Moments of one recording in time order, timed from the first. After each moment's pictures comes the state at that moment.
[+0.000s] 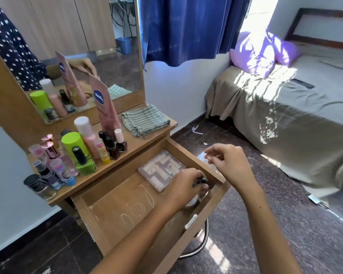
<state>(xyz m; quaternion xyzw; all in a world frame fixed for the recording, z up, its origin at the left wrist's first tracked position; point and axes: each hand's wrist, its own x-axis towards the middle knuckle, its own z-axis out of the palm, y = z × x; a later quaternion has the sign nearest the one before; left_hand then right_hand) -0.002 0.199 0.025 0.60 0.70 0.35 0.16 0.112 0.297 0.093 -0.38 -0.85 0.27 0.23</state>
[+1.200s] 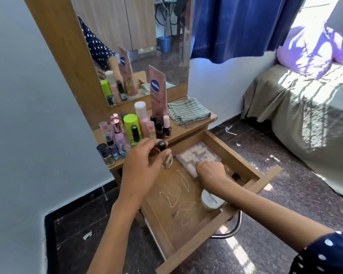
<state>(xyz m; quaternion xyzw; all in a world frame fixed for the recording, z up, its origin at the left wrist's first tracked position) -0.061 0.040 0.120 0.39 0.78 0.48 -0.03 0.019 0.214 0.048 -0.26 -0.96 -0.03 -0.13</state>
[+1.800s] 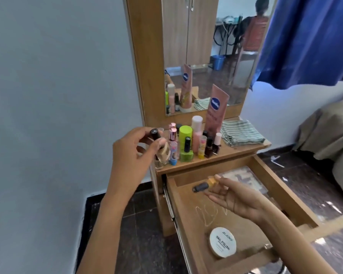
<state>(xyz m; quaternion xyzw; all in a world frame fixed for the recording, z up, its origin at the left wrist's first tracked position) -0.094 -0.047 0.173 0.27 0.79 0.53 -0.15 0.000 0.185 0.078 -0.25 -0.42 0.87 -0.10</state>
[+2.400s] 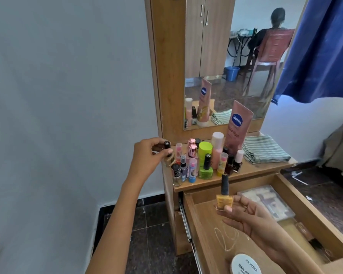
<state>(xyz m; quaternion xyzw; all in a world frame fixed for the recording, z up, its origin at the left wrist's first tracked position) -0.194 -0.046 0.140 0.26 0.82 0.51 -0.08 0.004 0.164 0.068 -0.16 -0.54 0.82 -0.02</state>
